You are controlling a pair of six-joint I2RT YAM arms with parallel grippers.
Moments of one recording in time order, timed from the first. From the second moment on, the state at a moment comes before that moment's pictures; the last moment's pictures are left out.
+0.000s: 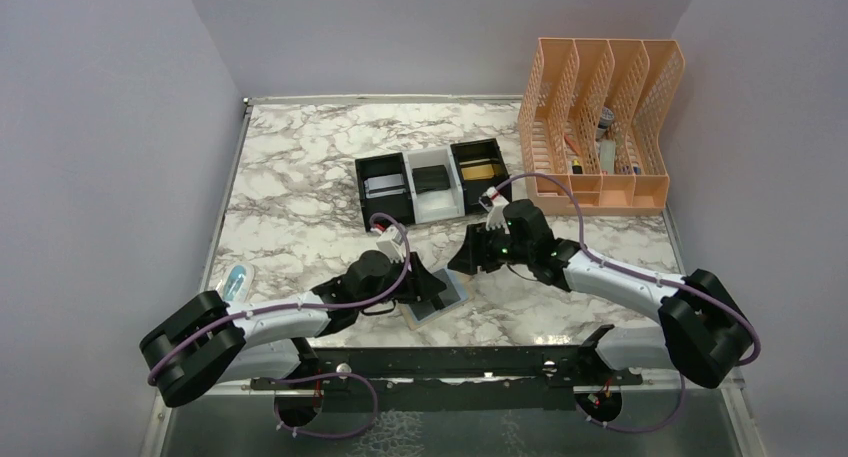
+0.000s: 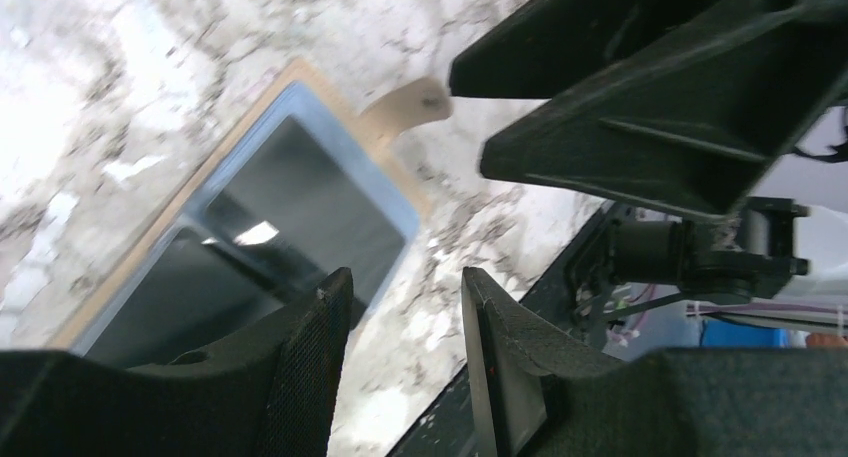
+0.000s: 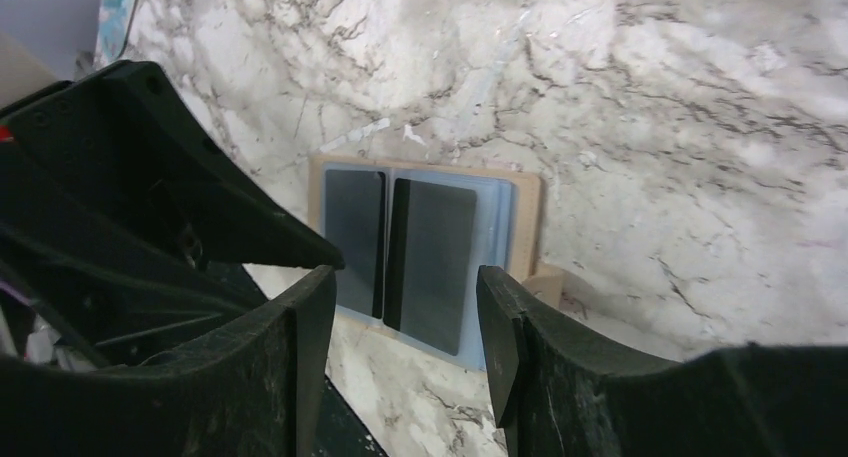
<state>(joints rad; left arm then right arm) -0.93 1.15 0.28 0.47 0.08 -0.92 0.68 1.27 0.59 0.07 -0.33 0.53</state>
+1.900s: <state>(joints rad) -0.95 1.34 0.42 0.25 -0.05 -0.99 0.68 1.51 0.57 0.16 -0.59 0.43</state>
